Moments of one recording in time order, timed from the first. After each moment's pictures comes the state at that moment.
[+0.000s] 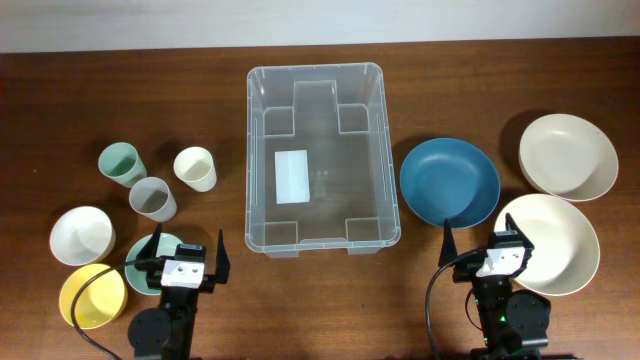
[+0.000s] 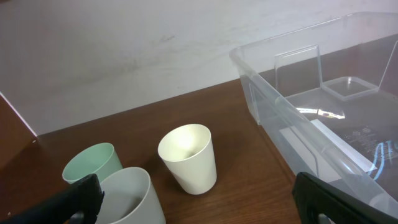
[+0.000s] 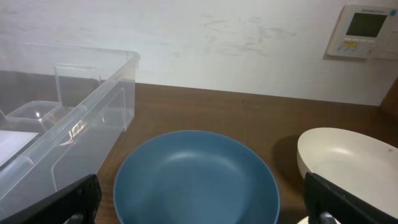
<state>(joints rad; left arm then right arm) 0.04 0.01 0.02 -0.07 0.09 0.26 0.04 0.01 0.01 -0.07 0.01 -0.08</state>
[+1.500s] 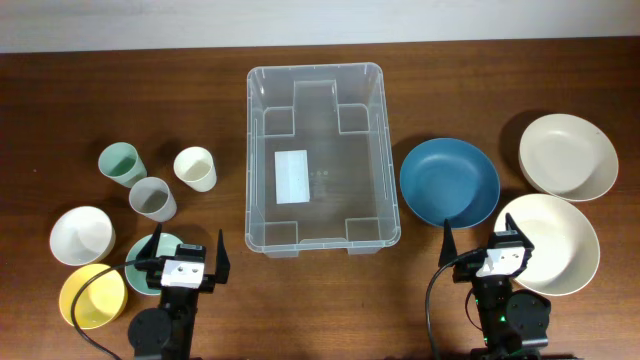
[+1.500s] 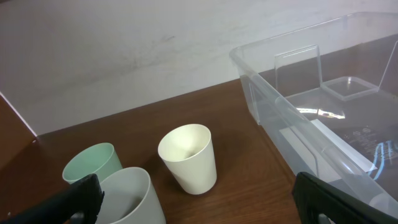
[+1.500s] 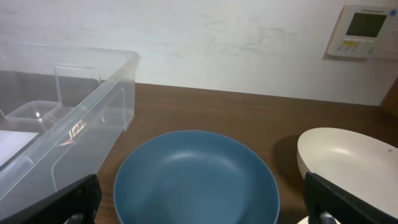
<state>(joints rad) 0.04 0.01 0.02 -0.07 0.09 0.26 0.04 0.01 0.01 -0.07 0.01 -0.08</state>
